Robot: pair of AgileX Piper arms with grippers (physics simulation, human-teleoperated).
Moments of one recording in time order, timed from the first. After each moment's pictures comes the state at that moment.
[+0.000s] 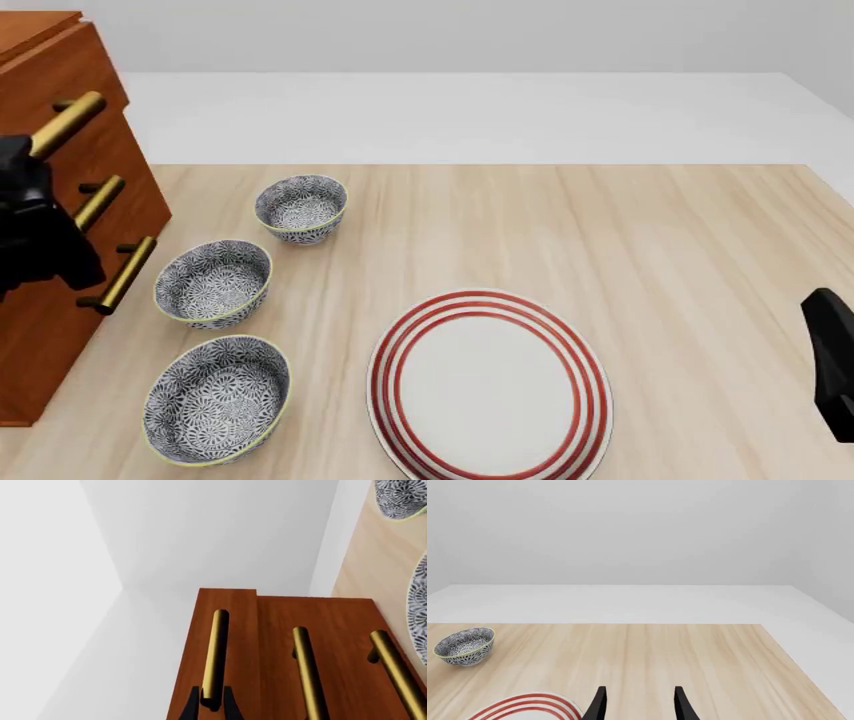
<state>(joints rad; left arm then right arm) 0.18 1.21 -0.33 -0.91 1.62 0.01 0.00 -0.13 0.13 0.00</state>
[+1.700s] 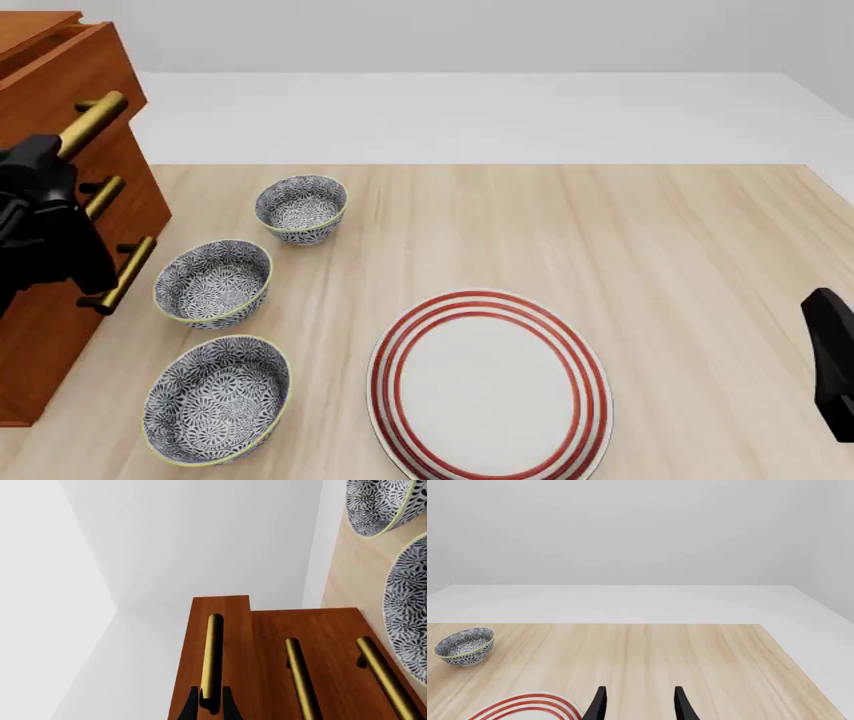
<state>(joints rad) 0.11 1.15 -0.35 -0.78 1.67 0.01 0.00 -0.13 0.13 0.00</state>
